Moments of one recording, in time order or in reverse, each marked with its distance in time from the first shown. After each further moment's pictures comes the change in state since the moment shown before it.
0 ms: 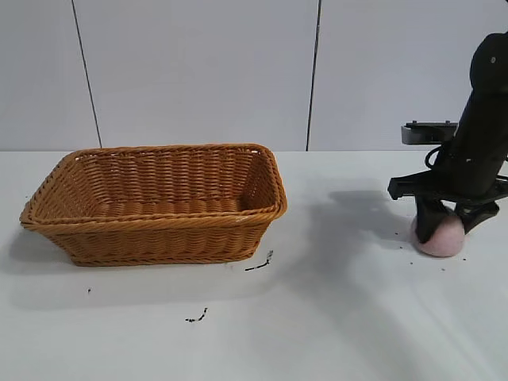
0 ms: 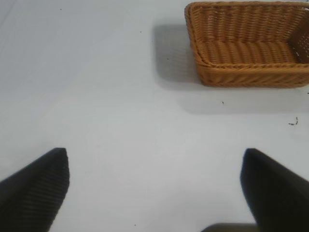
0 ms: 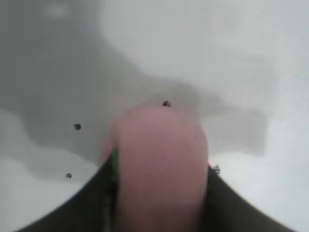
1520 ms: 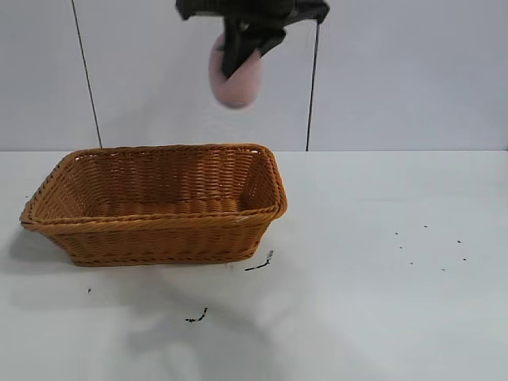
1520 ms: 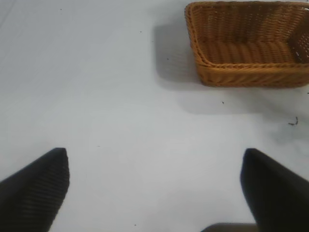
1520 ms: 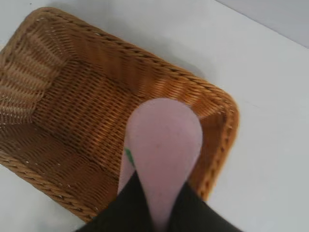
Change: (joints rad) left arm 0.000 0.000 0.000 0.000 0.000 0.000; right arm 0.596 0.243 -0.663 0.038 0.140 -0.003
